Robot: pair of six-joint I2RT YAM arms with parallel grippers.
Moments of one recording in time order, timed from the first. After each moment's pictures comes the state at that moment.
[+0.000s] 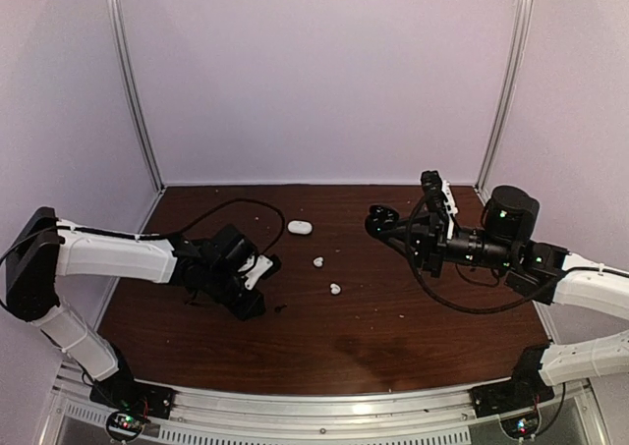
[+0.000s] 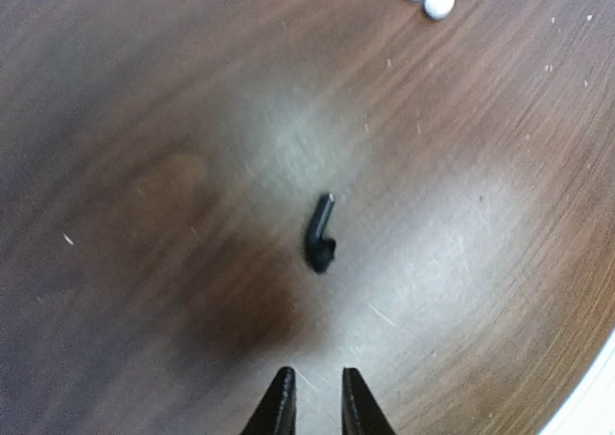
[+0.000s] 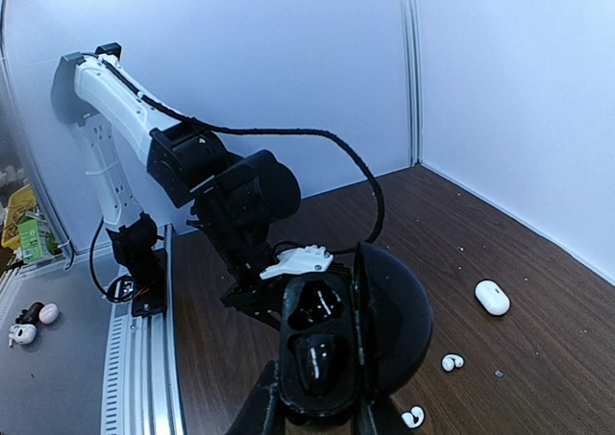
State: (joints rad) left arm -0.83 1.55 0.89 -0.42 0.09 -0.13; right arm 0.78 0.96 0.69 0.21 -0.43 0.09
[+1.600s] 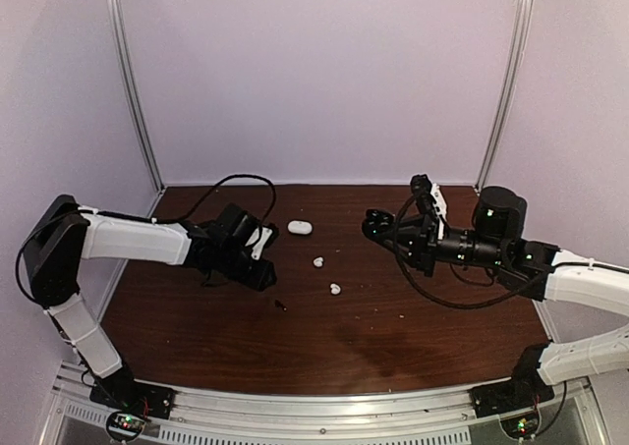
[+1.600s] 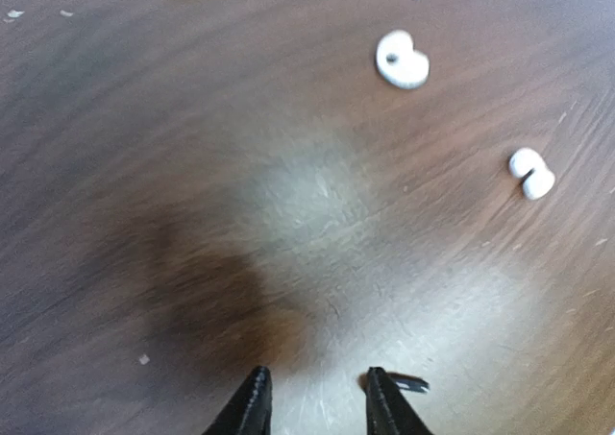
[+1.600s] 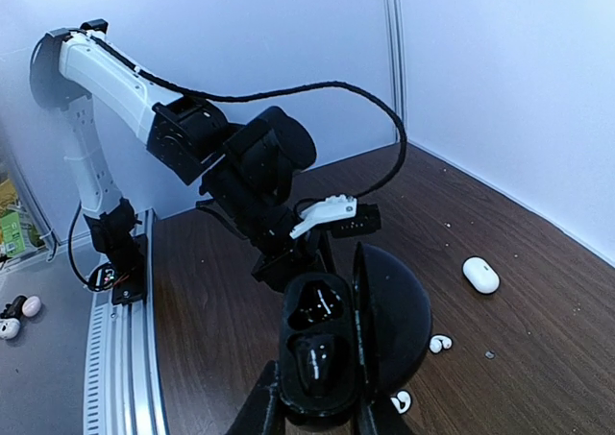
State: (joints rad) left arm -0.75 1.72 1.00 -0.26 0.04 -0.24; right arm 0.75 1.03 0.69 0.21 -0.42 0.08
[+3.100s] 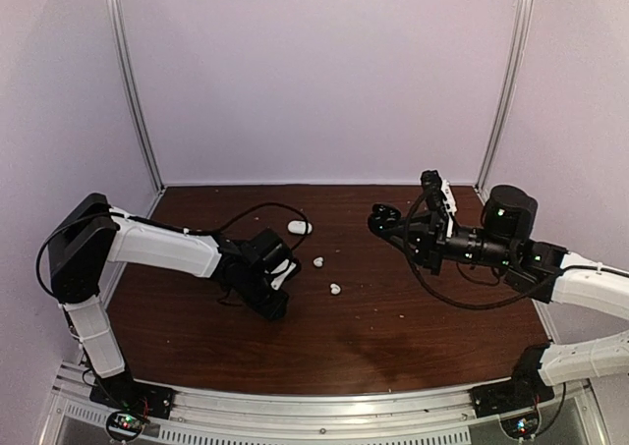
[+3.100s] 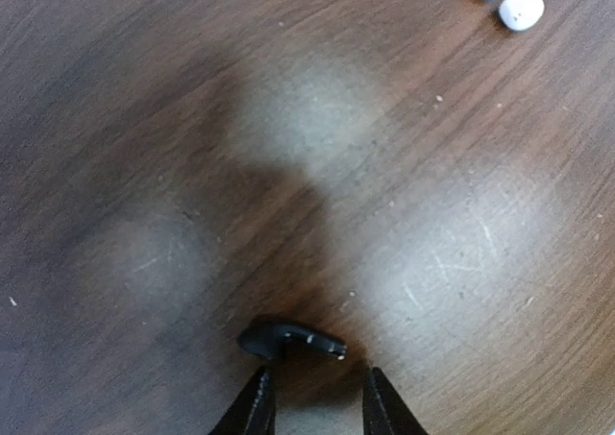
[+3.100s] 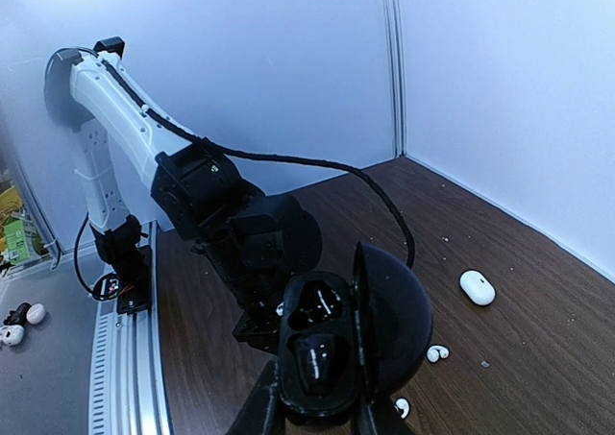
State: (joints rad) left arm -0.90 1.82 1.07 -0.44 0.00 -0.25; right arm 0.75 0.97 0.69 0.20 -0.42 0.09
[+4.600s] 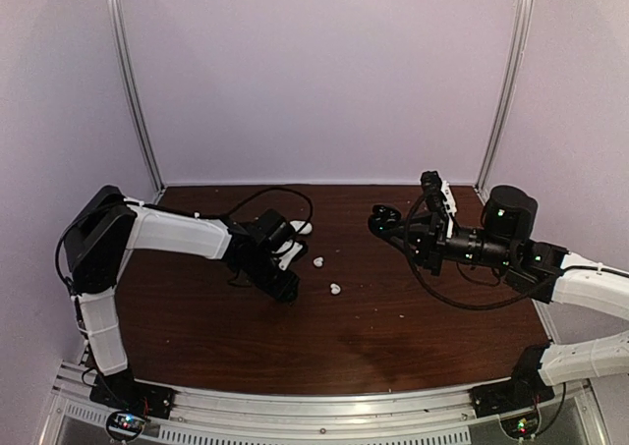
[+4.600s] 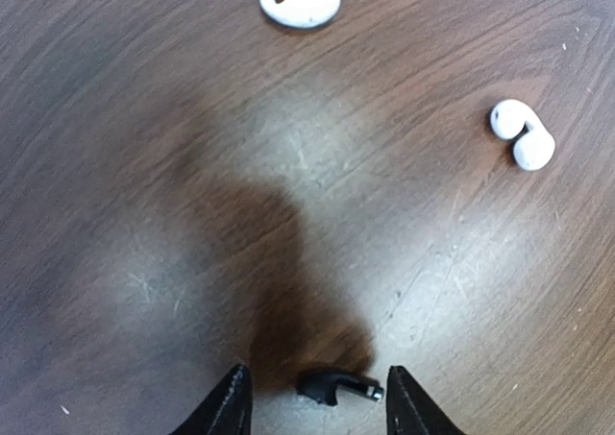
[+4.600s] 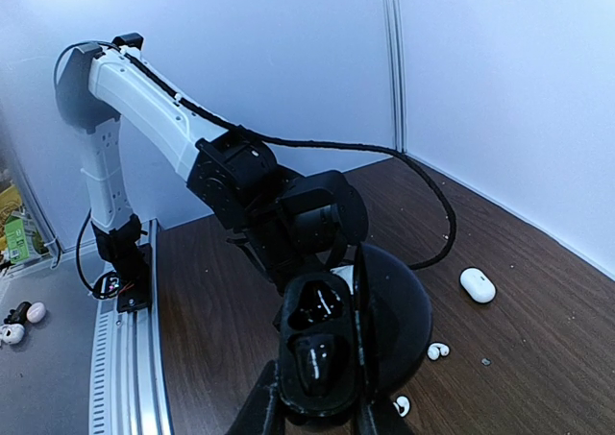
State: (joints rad) left arm -0.82 1.92 1.22 -0.44 0.07 -0.18; right arm 0.75 0.97 0.69 0.19 -0.42 0.09
